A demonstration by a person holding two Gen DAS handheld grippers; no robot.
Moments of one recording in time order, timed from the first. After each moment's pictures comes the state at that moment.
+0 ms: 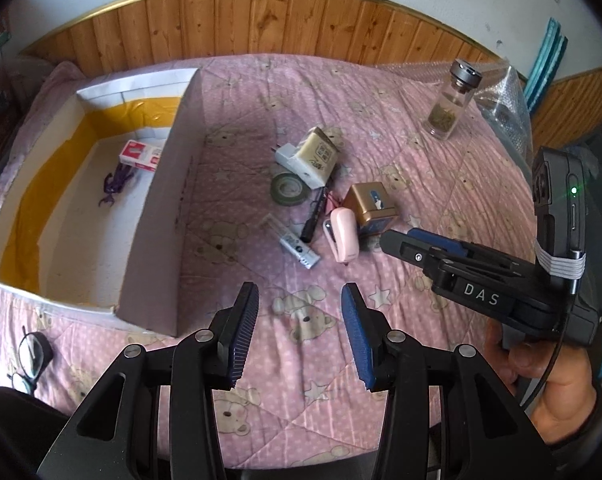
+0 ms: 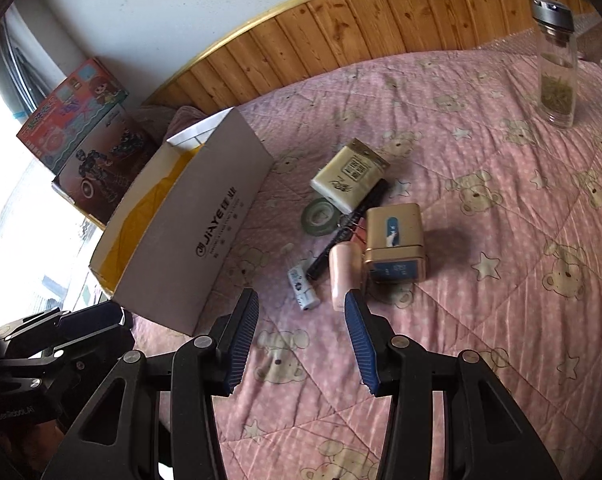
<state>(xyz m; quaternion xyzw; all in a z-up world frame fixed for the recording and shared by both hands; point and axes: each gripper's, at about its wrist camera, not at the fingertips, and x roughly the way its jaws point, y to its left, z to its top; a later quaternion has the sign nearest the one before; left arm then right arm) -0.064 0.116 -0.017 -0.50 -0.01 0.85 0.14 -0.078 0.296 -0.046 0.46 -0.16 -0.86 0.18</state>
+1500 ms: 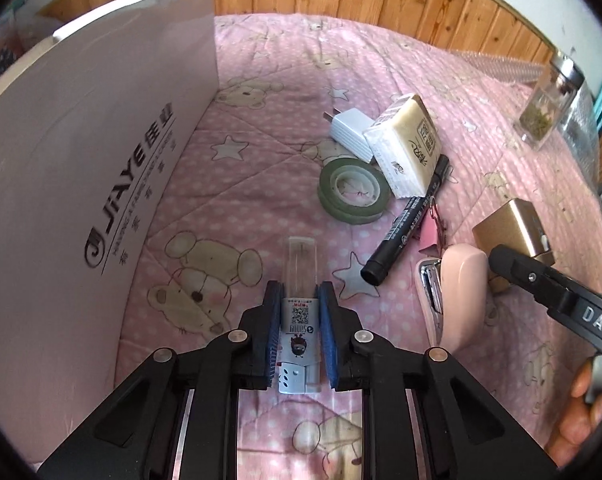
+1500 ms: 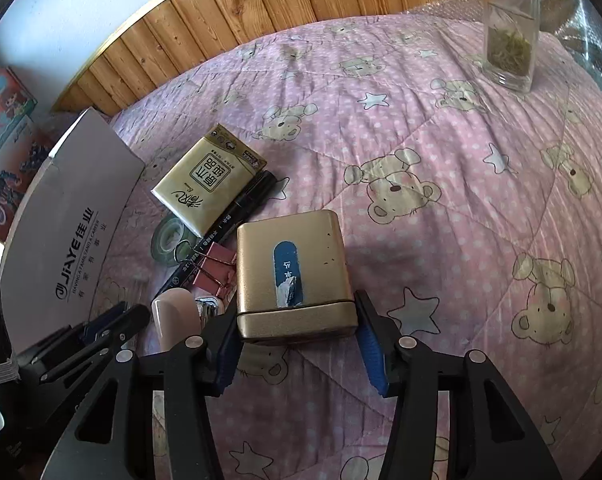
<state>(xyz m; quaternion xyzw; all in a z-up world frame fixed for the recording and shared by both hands) -0.147 0.122 -0.141 -0.51 -0.04 0.86 0.05 -0.140 0.327 -0.114 0.50 -0.15 -0.85 0.05</state>
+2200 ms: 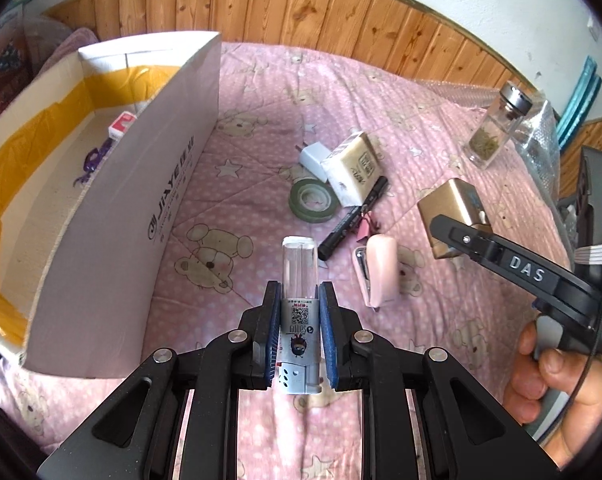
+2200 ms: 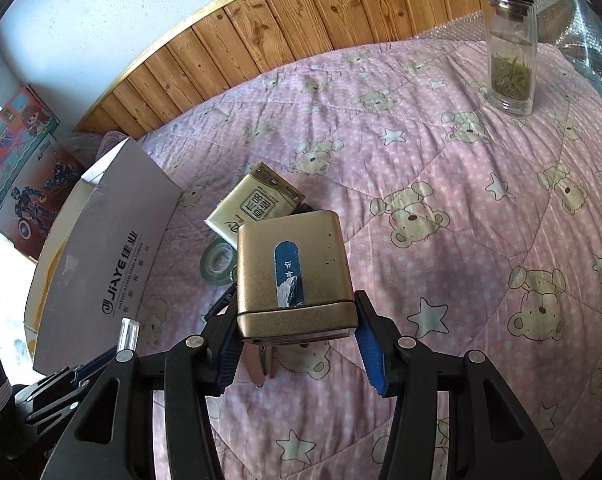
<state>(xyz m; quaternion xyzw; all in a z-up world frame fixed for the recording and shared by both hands) -0.100 0.117 -0.076 -0.48 -0.06 0.87 0.09 -0.123 0.318 -0.074 0.46 -0.16 -0.87 0.07</state>
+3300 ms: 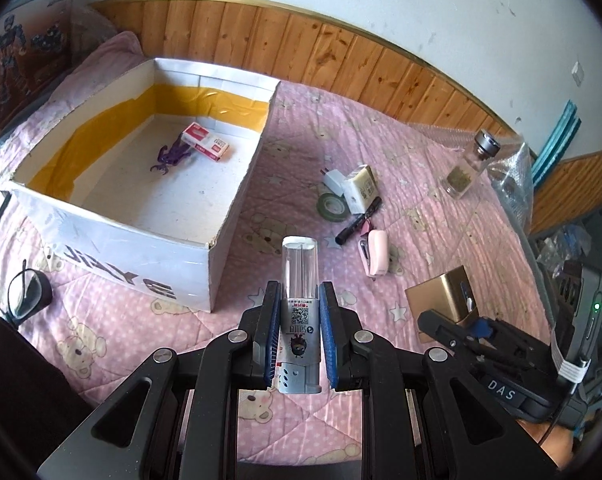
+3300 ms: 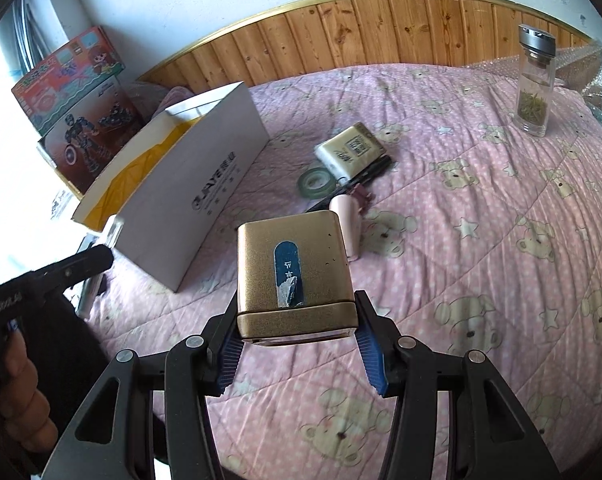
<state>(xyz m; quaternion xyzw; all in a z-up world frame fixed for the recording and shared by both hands) -0.013 0.036 -0.023 -0.44 -0.12 0.89 0.10 0.000 0.249 -0.041 0.44 -0.09 -0.88 0.15</state>
